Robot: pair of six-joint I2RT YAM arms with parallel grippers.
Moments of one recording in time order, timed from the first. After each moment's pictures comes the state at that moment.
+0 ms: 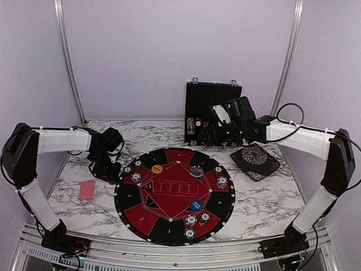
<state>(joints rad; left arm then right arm) -0.49 1.70 1.08 -0.83 -0.07 -0.33 0.59 1.62 1.28 -0.29 -0.03 0.13</state>
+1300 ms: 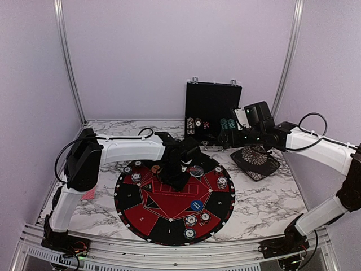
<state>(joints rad) -0.99 2.29 1.90 -1.00 -0.07 -0.40 0.54 1.40 1.10 -0.36 0.10 0.22</state>
